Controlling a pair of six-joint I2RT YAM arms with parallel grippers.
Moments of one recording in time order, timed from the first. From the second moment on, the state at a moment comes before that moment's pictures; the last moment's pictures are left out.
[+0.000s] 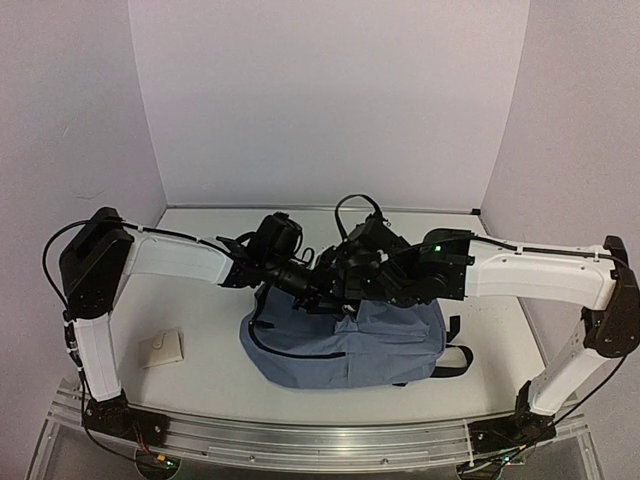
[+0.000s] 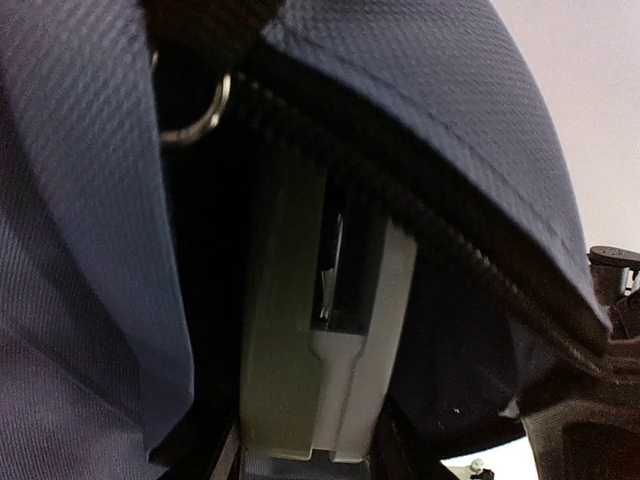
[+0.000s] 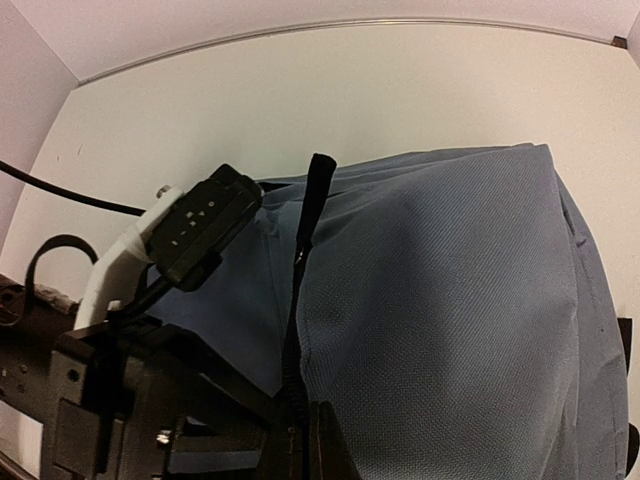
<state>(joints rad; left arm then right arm) -0.87 1.90 1.25 0.04 0.83 -0.93 1.15 1.61 1.37 -0.68 0.62 0.93</state>
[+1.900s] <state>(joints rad) -0.49 1.14 0.63 -0.66 -0.05 -1.19 1.15 1.57 1.30 -0.60 0.63 0.96</state>
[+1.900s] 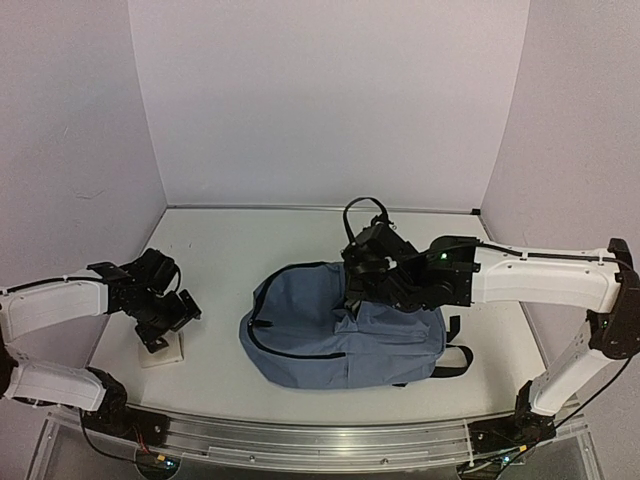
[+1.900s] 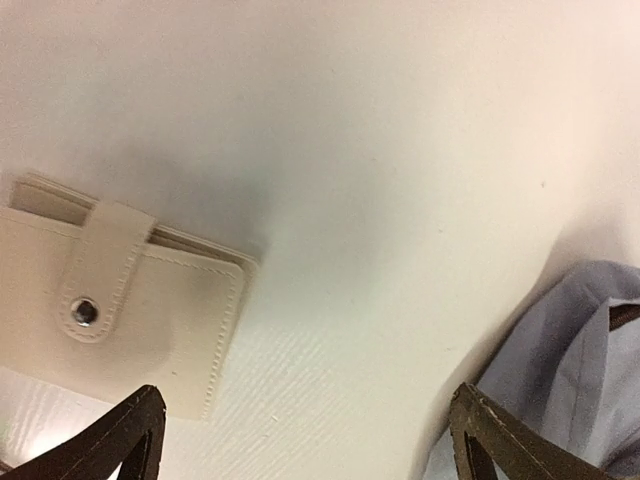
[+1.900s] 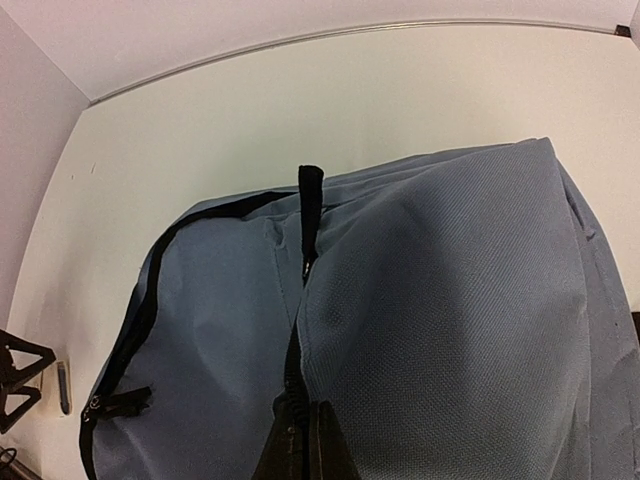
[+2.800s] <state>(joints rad) -0.33 1.18 0.49 -0.60 -0.16 -1.20 1.15 1.57 1.30 -0.59 0.63 0.95</state>
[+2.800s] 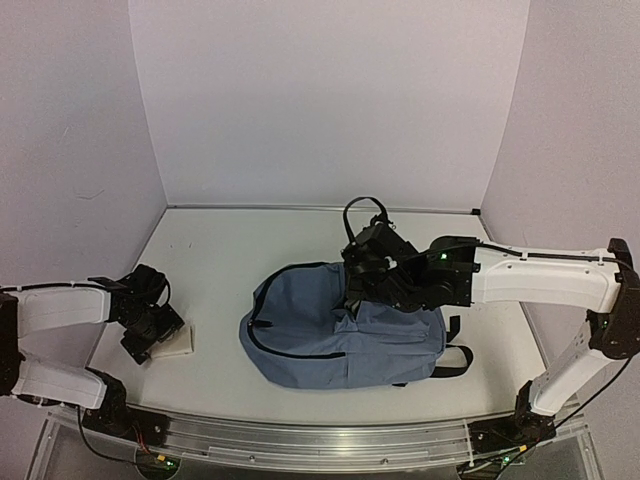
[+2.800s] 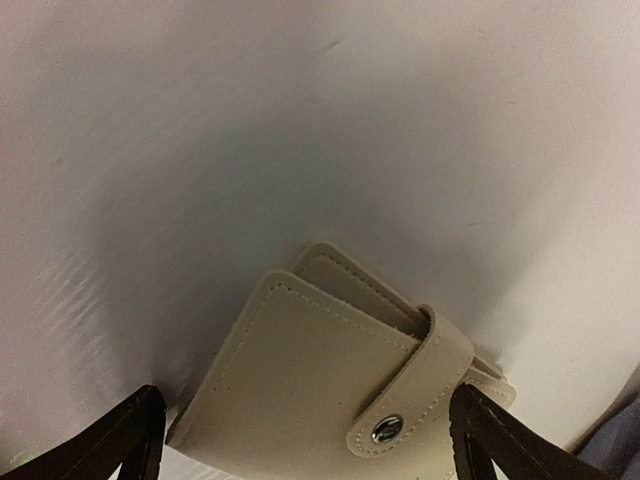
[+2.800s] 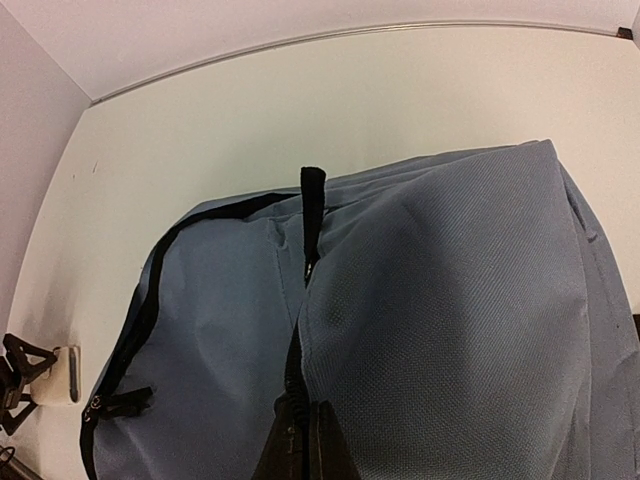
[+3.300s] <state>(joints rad) -0.35 1.24 0.63 -0.38 0.03 -0.95 1.15 1.57 1.30 -0.59 0.63 0.95</state>
